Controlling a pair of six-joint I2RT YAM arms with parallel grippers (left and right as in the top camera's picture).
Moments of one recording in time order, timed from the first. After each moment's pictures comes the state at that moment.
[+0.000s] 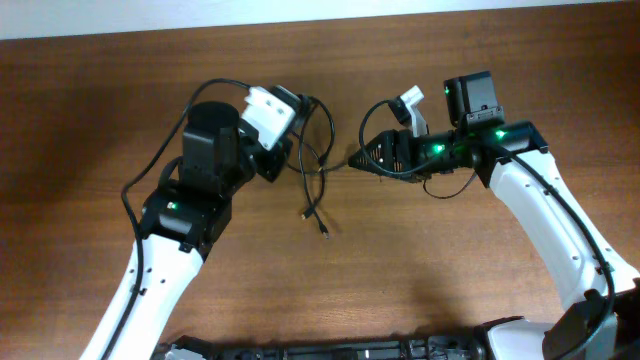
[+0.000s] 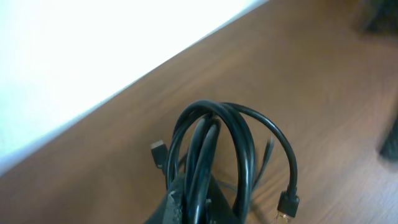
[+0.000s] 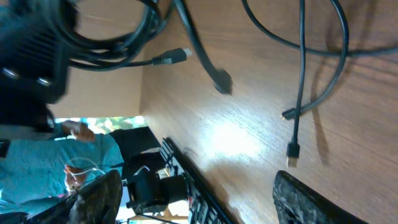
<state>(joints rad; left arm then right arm) -0.37 1.24 1.09 -0.37 0.17 0.34 0.18 1.50 1.19 -0.75 -1.01 0.33</state>
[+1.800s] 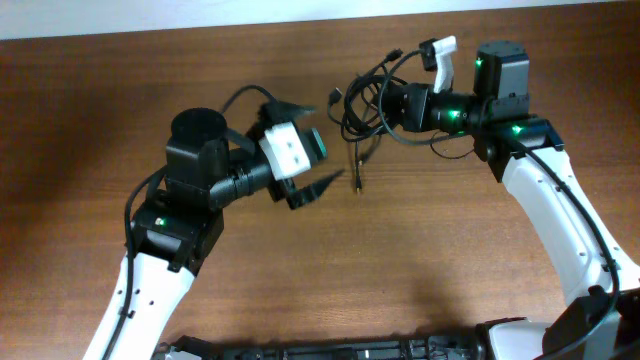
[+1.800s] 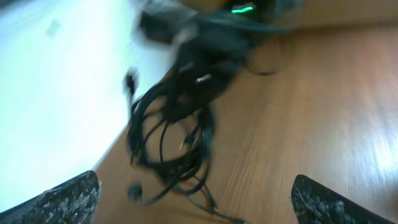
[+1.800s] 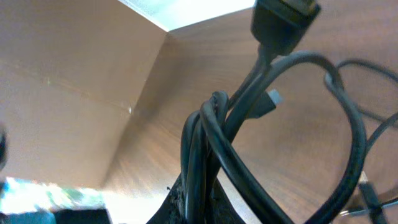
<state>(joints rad) -0.37 1.16 1.09 -0.31 0.66 0.57 0.10 1.50 1.19 -0.28 -0.89 0.37</state>
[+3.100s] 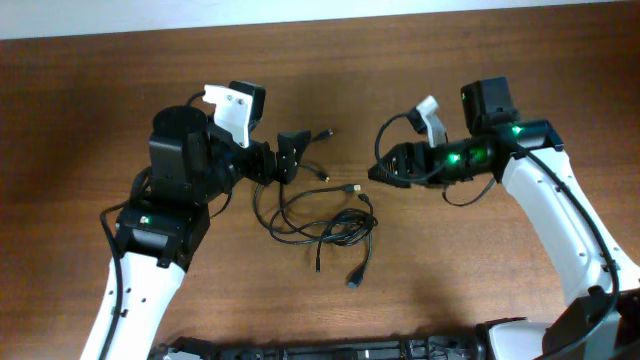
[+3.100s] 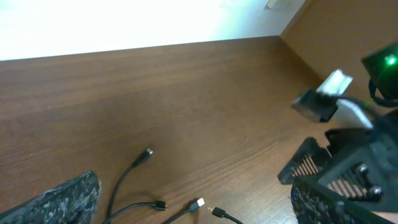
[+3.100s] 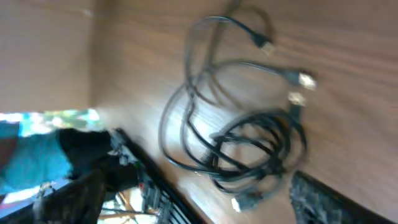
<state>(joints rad) -0.28 1.16 1.09 -0.40 0.41 -0.15 0.10 1.50 1.18 -0.98 -0.83 0.08</state>
